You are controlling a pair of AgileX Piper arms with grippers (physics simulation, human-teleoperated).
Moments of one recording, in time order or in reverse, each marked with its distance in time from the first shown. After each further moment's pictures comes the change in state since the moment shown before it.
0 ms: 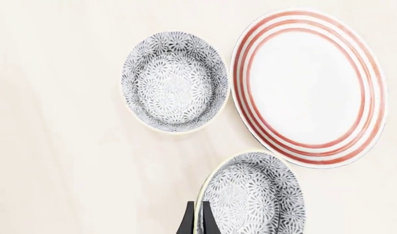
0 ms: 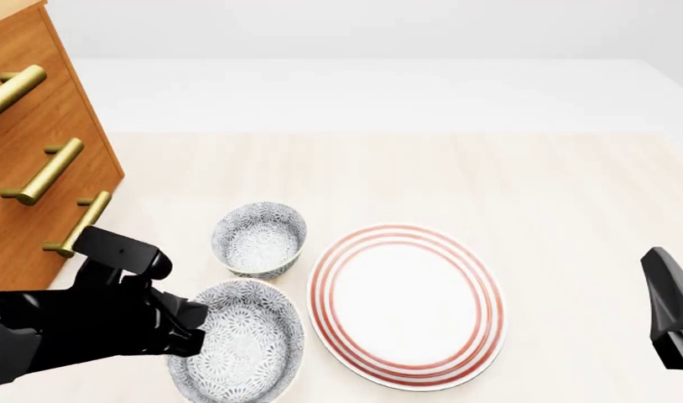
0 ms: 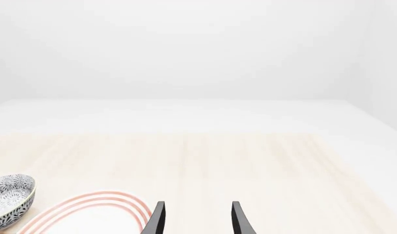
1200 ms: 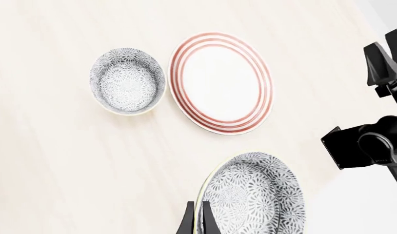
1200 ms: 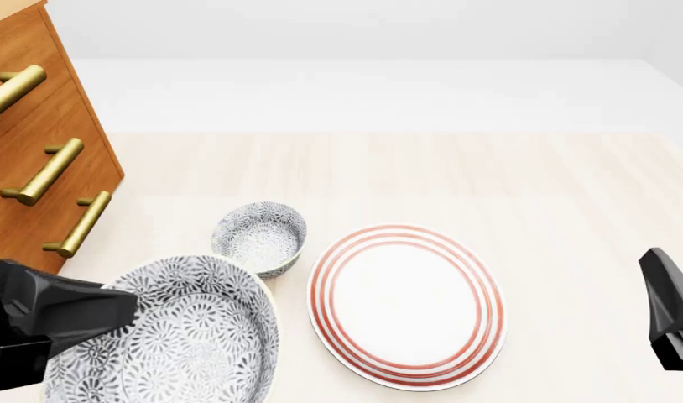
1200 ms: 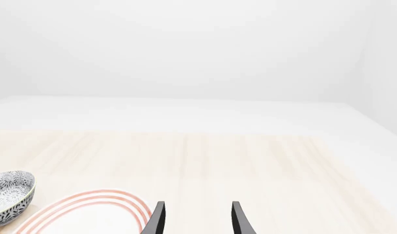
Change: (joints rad) left arm -0.239 -0.429 -0.343 0.650 -0.186; right arm 0.008 0.000 -0.002 0.002 -0.019
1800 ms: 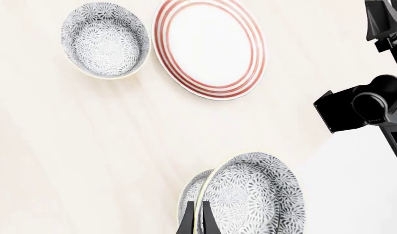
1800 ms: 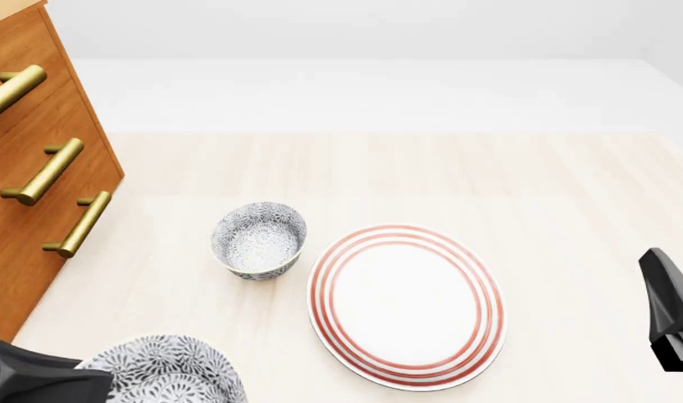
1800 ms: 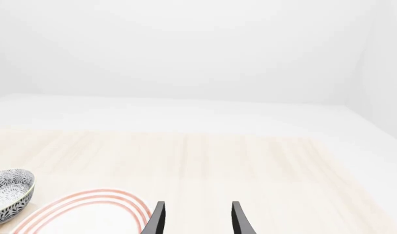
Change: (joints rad) left arm -0.140 -0.138 0.103 0.095 -0.094; right arm 0.005 -0.003 -0.001 0.001 -0.014
